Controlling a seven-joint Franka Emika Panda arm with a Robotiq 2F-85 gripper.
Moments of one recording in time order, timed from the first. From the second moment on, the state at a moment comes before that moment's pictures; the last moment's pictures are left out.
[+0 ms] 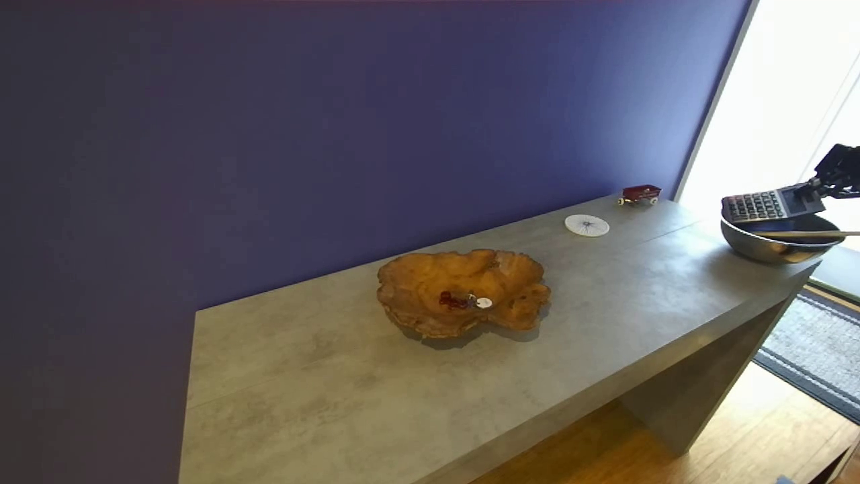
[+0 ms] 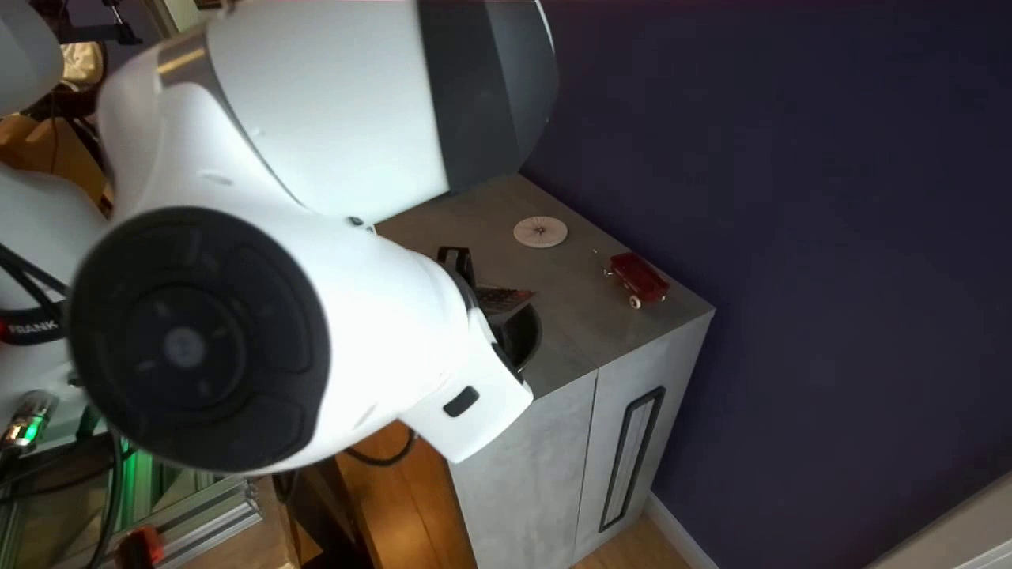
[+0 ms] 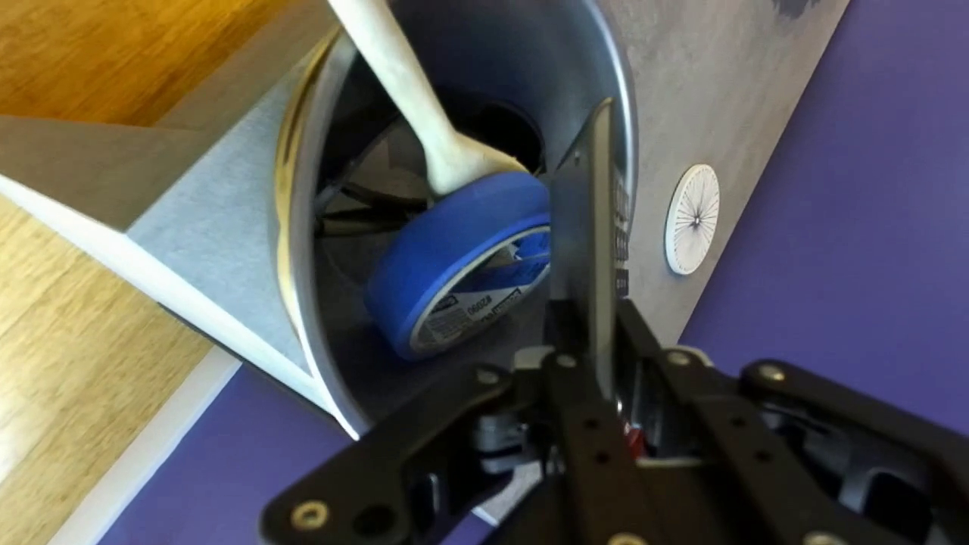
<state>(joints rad) -0.52 0.23 -0.47 -2.50 1.02 2.04 -1.09</state>
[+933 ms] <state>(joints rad) -0.41 0.26 -0.34 -2.39 1.06 2.08 -1.04</state>
